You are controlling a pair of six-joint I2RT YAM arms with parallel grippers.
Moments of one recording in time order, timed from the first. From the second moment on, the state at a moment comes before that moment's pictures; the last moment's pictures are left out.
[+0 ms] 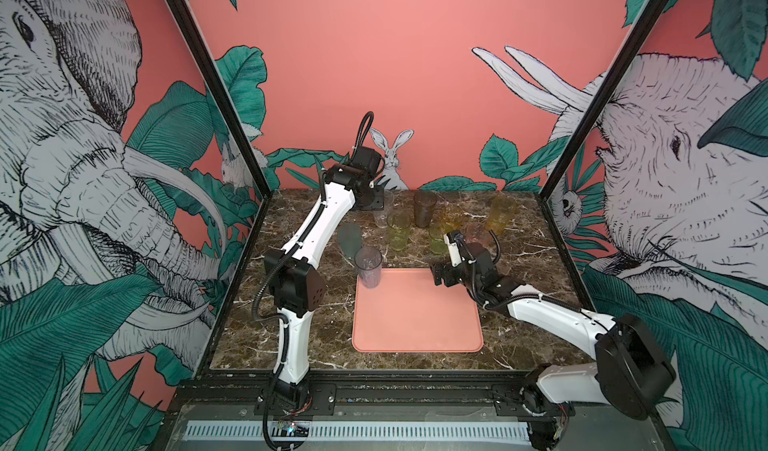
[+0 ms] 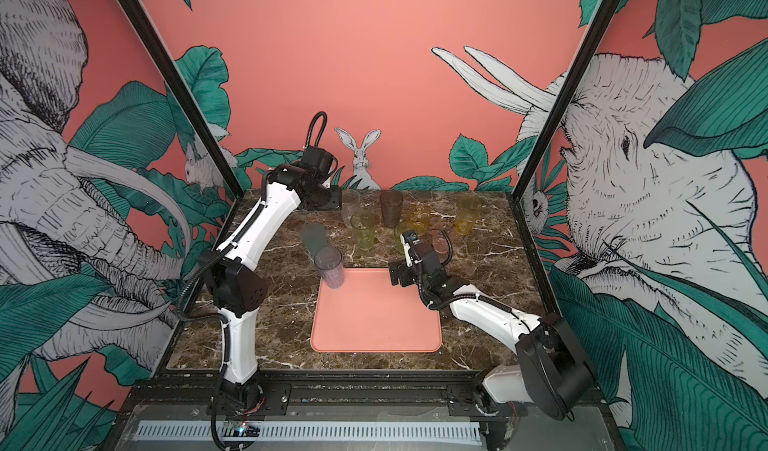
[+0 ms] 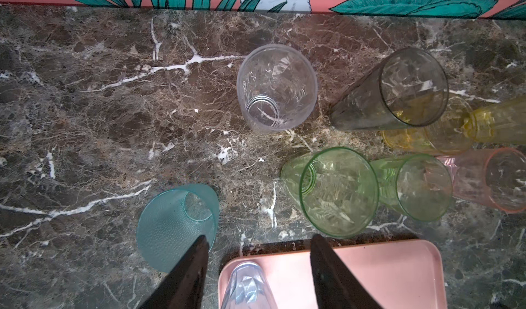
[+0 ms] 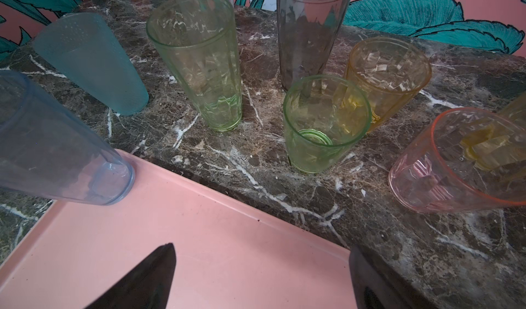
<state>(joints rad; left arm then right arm) -0.44 2.10 2.28 -1.16 -0.10 -0.36 0.63 1.35 0.75 0.01 0.14 0.16</state>
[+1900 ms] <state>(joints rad) -0.38 2.43 2.46 -0.94 -0.11 -0.37 0.63 1.43 0.77 -0.02 0.14 0.16</state>
